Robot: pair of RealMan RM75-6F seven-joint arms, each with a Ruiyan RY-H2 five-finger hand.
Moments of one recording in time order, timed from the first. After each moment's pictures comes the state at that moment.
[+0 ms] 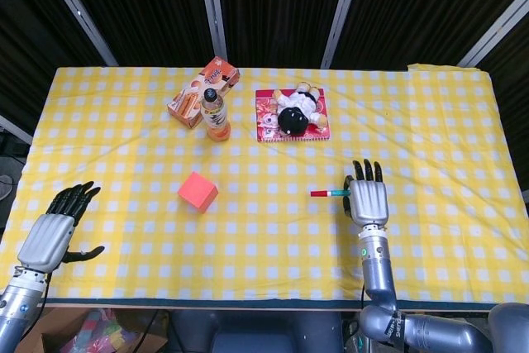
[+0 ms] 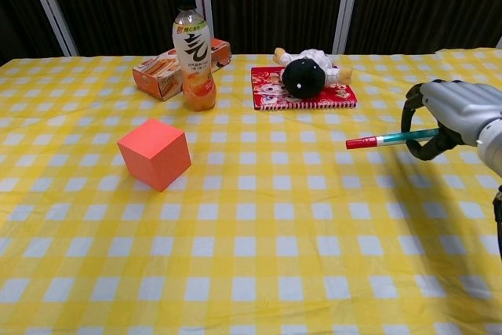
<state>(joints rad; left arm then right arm) -0.20 -1.15 0.01 -1.68 1.53 1.35 0.00 0.59 -1.70 0.22 -1.54 -0.81 1.36 -0.74</state>
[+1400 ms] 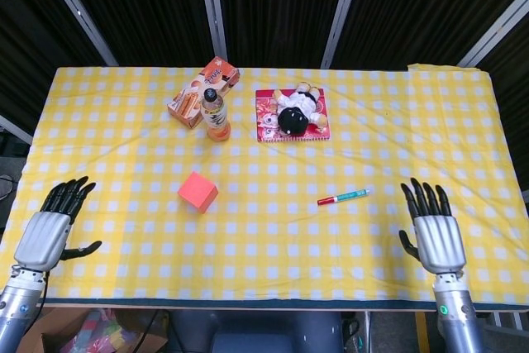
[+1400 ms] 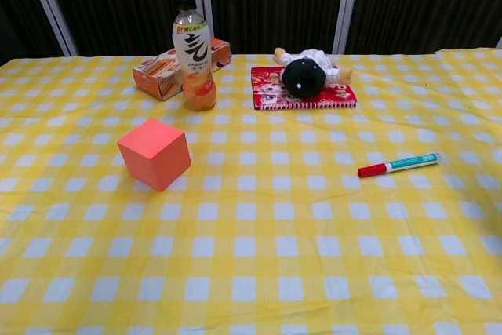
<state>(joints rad) -0.19 -1.19 -0.01 -1.63 1.55 1.42 0.04 0.28 -1.26 -0.07 -1.80 -1.33 1.58 -0.41</state>
